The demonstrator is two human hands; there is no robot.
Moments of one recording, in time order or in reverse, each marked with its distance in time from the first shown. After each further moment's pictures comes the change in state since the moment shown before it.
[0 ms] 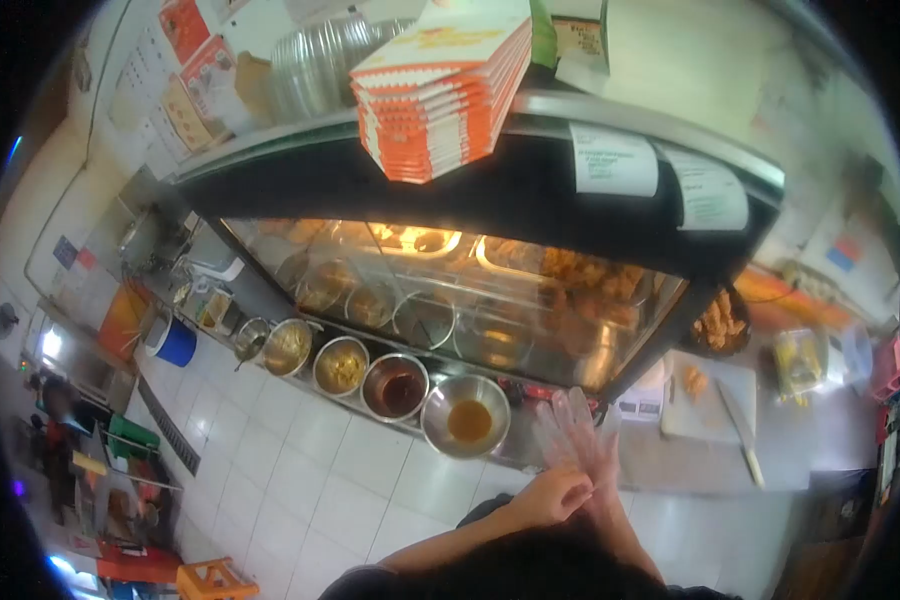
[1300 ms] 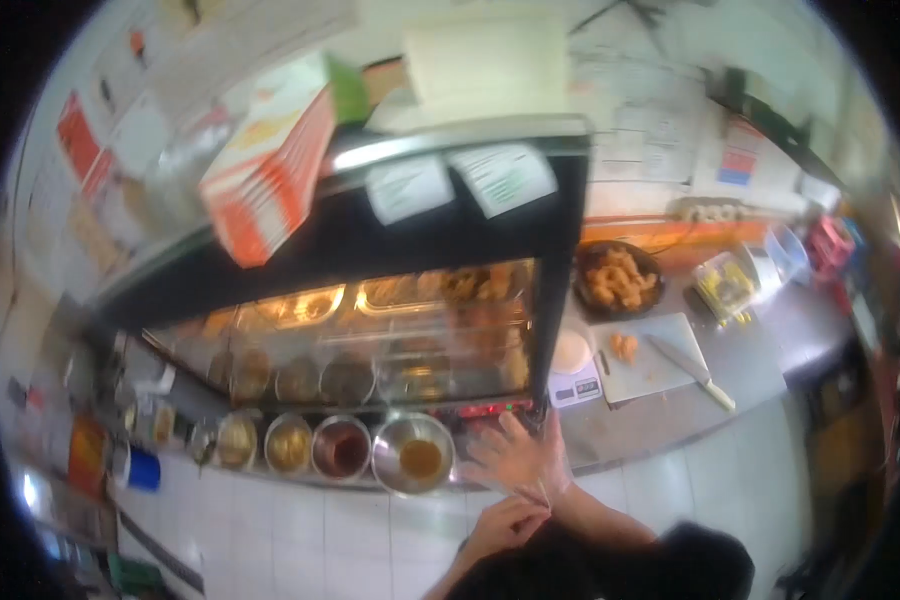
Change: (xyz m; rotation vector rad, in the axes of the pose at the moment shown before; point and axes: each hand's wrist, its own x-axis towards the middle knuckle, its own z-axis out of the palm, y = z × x) left_hand -0.040 0.016 0.012 -0.040 0.090 0.126; right_hand -0.012 -0.002 -0.019 0.327 0.125 0.139
